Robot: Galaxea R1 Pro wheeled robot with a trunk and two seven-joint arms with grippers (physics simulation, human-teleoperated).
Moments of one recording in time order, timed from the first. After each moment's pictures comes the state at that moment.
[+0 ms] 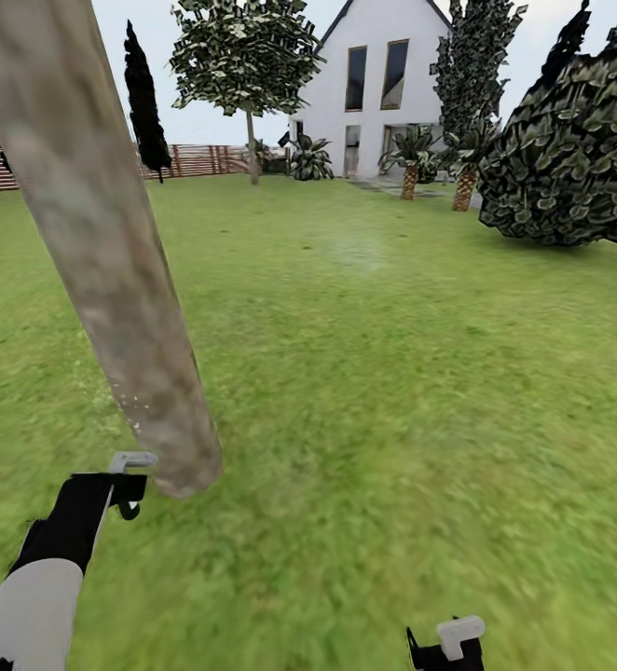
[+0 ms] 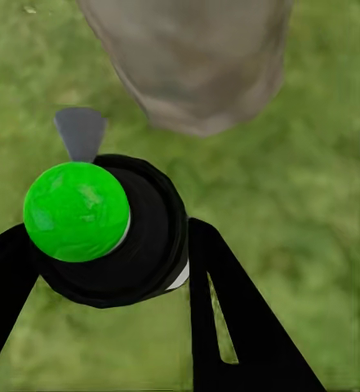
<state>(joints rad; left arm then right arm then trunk) -0.69 0.12 0.43 -0.81 -0.50 0.60 -0.27 -0.39 -0.02 -0.21 -0.10 0.40 -0.58 -0.06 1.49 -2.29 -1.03</state>
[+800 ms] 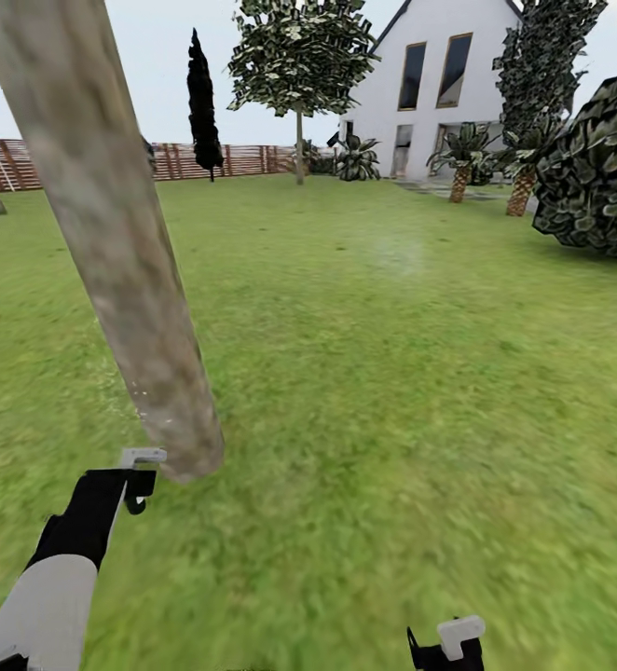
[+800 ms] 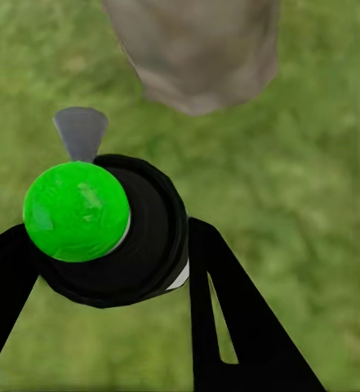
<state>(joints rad) -0.70 0.08 0.41 -0.82 -0.50 0.60 -0.20 -0.39 -0.02 -0.21 -0.10 0.39 -0.58 -0.06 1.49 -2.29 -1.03</state>
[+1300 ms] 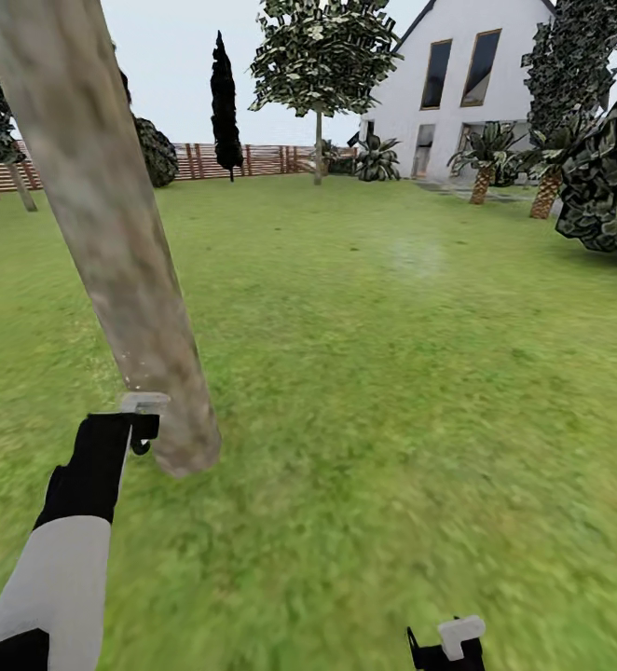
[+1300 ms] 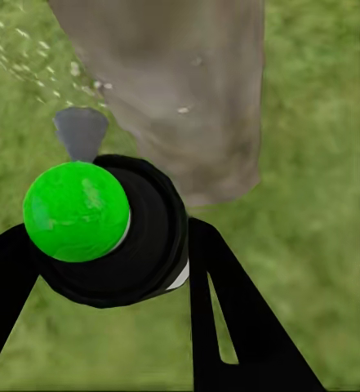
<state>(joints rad) -0.80 0.03 0.35 -1.07 -0.51 0.76 -0.20 -0.39 -0.03 -0.21 -0.10 0.40 -0.58 -0.06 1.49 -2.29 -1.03</state>
